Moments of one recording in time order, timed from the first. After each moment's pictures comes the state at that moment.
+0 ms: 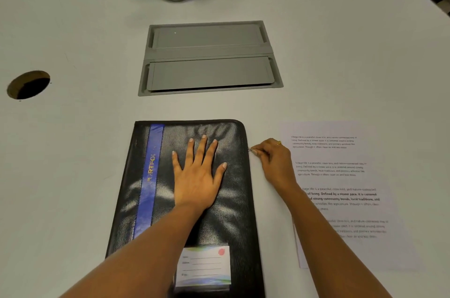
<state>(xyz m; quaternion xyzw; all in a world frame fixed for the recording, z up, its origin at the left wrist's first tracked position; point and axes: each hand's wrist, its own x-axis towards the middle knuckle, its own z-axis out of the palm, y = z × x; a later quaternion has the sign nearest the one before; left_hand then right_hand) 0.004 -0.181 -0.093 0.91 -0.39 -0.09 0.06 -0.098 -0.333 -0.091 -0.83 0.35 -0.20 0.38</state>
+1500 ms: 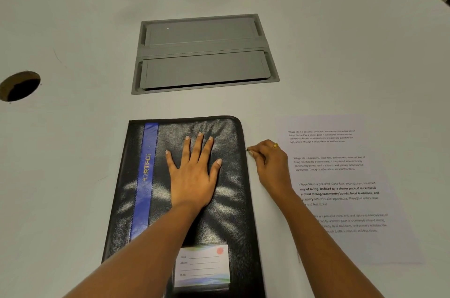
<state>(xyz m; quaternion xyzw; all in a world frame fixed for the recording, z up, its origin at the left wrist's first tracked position) 0.003 -0.183 -0.092 0.92 -0.39 -0.09 0.07 -0.104 -0.318 -0.094 -0.83 0.36 -0.24 0.36</state>
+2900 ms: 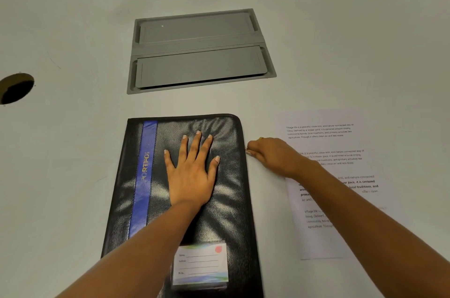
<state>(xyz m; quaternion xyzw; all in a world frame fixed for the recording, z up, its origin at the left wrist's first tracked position) 0.003 -0.182 -0.096 0.92 -0.38 -0.08 0.08 -0.104 -0.362 -0.078 -0.96 0.14 0.08 0.23</state>
